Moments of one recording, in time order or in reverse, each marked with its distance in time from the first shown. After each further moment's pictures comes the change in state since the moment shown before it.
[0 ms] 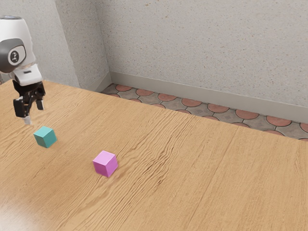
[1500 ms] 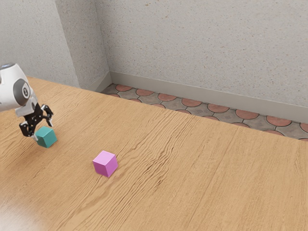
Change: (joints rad) arm 0.257 0.646 0.021 0.284 -0.290 0.475 0.809
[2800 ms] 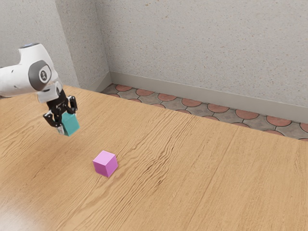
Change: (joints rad) arm -0.219 -0.292 -0.008 -0.175 0.005 -0.144 -0.173
